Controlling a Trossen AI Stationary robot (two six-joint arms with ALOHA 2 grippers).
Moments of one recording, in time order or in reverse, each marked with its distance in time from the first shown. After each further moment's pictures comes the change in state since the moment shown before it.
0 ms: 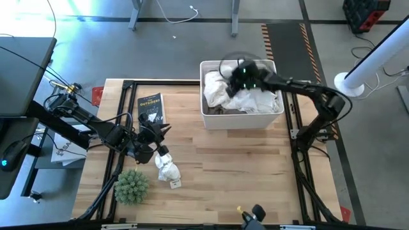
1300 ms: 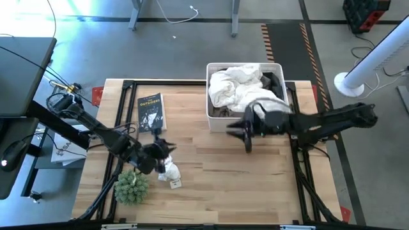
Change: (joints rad) left arm -0.077 0.105 0.000 0.103 0.257 0.349; right arm 0.770 -0.529 -0.355 0.327 0.198 0.170
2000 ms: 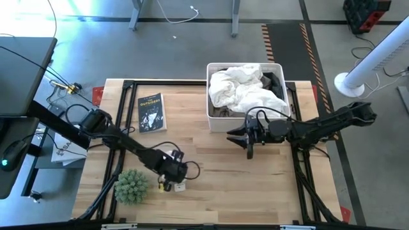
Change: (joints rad) left arm 0.107 0.564 0.016 0.091 0.685 0.065; right arm 0.101 0.016 -0.176 0.325 0.091 0.070
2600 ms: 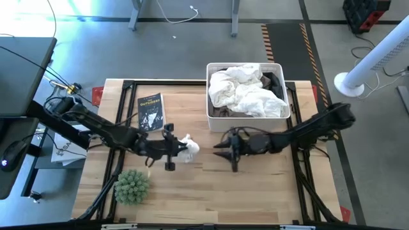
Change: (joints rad) left arm 0.056 -0.520 -0.038 0.215 -0.440 0.059; right arm 0.062 0.383 0.047 0.260 -0.005 -0.151
